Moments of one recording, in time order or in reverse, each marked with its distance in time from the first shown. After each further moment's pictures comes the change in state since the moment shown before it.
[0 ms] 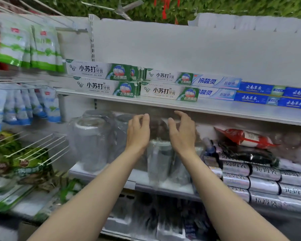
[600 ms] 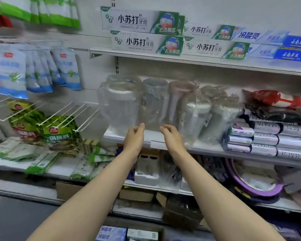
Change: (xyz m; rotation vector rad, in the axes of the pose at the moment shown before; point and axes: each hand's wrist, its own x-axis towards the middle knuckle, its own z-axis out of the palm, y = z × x) left_hand -0.033 -0.173 -0.138 -0.154 -0.152 -0.506; right_hand -0.155 -0.044 0.150 0.218 -0.371 0.642
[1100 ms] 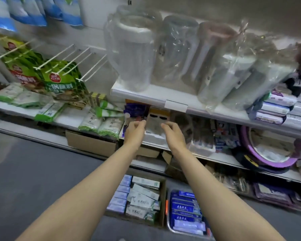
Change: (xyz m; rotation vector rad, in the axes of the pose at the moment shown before) left_hand 0.003 -0.136 -0.030 0.044 0.023 -0.278; right_hand -0.025 0.119 0.063 -0.138 -0.089 0.225
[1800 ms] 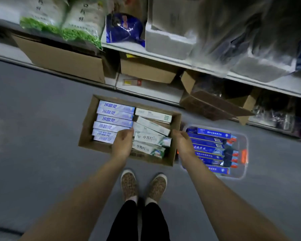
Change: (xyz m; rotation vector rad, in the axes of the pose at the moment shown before) left_hand 0.068 -0.405 0.025 0.175 0.088 -0.576; right_hand 0.035 0.422 0.117 0.042 -0.077 0.775
